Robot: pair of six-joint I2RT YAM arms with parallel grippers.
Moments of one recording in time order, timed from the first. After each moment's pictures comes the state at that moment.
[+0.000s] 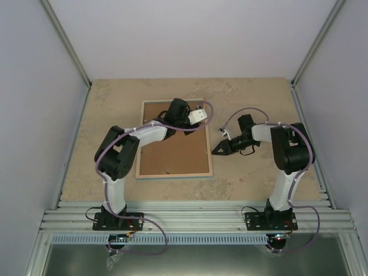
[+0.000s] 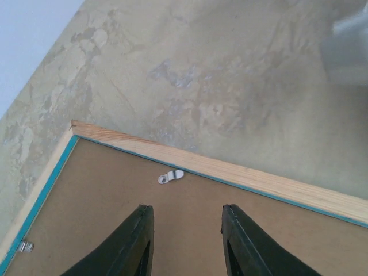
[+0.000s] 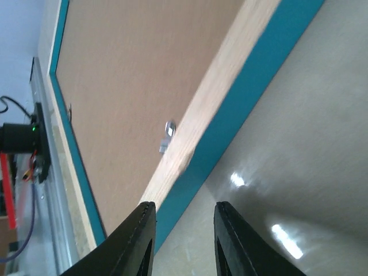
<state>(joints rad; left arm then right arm) -0.59 1.92 1.22 0.09 0.25 0.59 0.23 1.93 0.98 -0.47 -0.95 -0.22</state>
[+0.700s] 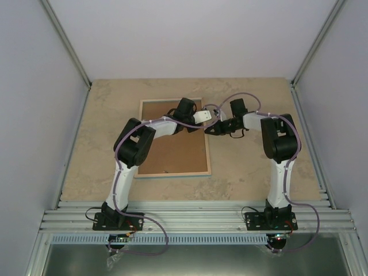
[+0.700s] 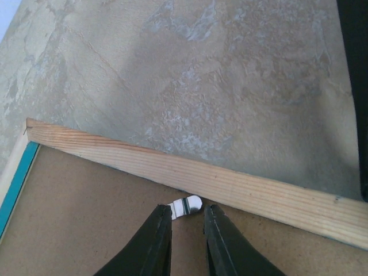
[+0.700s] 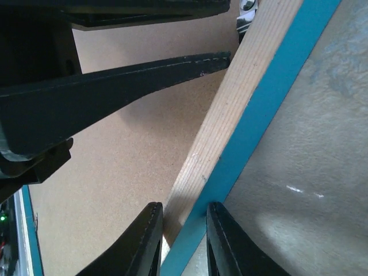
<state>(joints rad) -0.57 2.25 1.49 0.05 0.18 0.73 0.26 2.15 1.32 -0.28 -0.85 0.04</state>
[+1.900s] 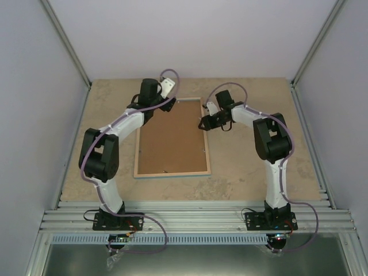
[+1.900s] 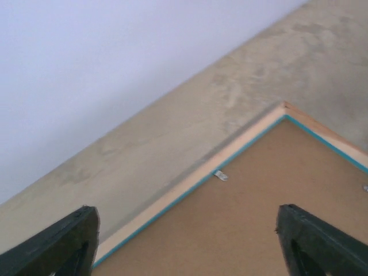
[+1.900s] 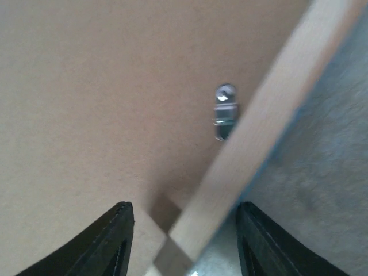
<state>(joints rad) -0.34 1.86 1.35 0.01 0.08 0.38 0.36 2.18 1.56 -0.47 -0.48 -0.02</state>
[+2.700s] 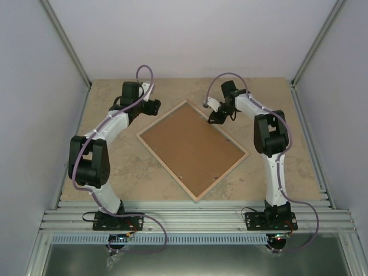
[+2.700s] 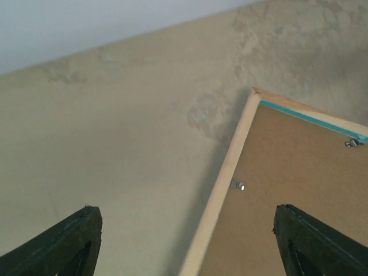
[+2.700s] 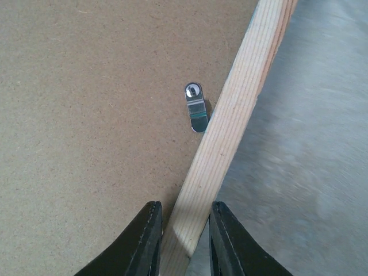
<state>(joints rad) -0.18 1.72 1.26 -0.16 0.17 0.14 0.30 2.33 1.87 -0.76 -0.43 -0.68</state>
